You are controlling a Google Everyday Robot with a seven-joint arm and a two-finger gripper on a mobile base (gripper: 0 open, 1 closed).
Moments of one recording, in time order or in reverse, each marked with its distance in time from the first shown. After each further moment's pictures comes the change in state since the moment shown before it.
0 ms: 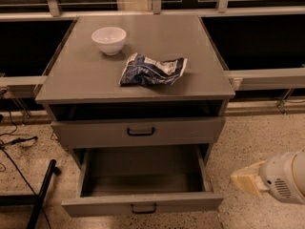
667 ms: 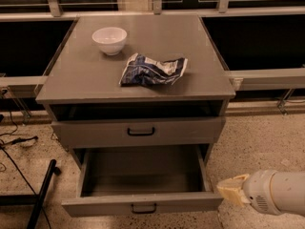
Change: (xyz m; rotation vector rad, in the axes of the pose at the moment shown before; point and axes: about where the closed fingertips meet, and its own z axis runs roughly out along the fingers) arm 0.036 -0.014 0.085 -0.082 -0.083 -0.076
